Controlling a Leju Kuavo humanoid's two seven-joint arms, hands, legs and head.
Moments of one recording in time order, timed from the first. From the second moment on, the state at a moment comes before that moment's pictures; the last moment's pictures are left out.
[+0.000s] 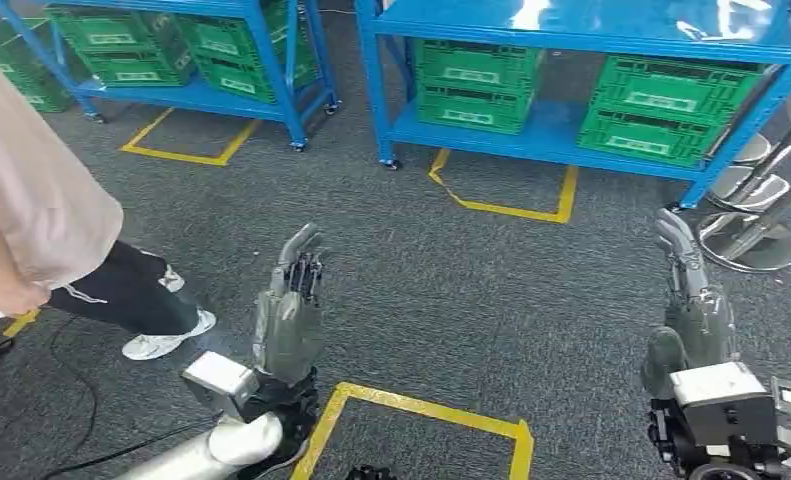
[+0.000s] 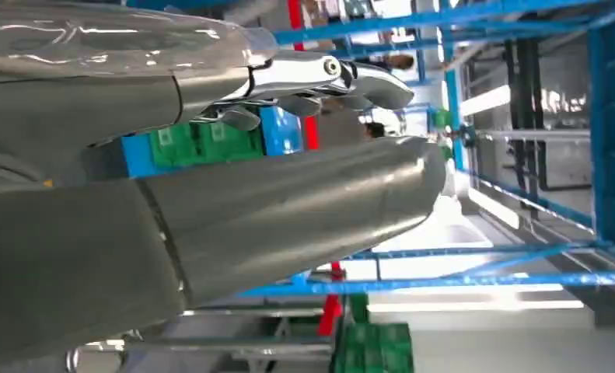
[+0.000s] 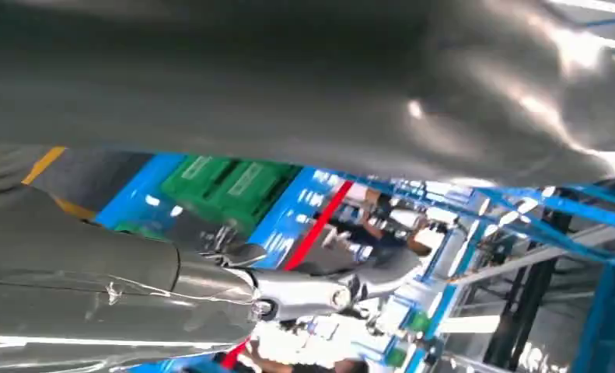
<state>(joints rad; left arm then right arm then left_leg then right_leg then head) -0.11 0.14 -0.66 -1.79 0.02 0.70 -0.51 -0.24 -0.21 0.80 -1.90 0.09 -0.48 -0.20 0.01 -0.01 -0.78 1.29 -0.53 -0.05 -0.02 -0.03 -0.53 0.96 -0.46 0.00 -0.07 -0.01</state>
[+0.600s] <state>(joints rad) -0.11 0.14 -0.66 -1.79 0.02 0.70 -0.51 -0.24 -0.21 0.79 -1.90 0.09 -0.48 -0.20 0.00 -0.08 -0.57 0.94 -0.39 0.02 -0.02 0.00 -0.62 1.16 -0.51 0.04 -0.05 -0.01</state>
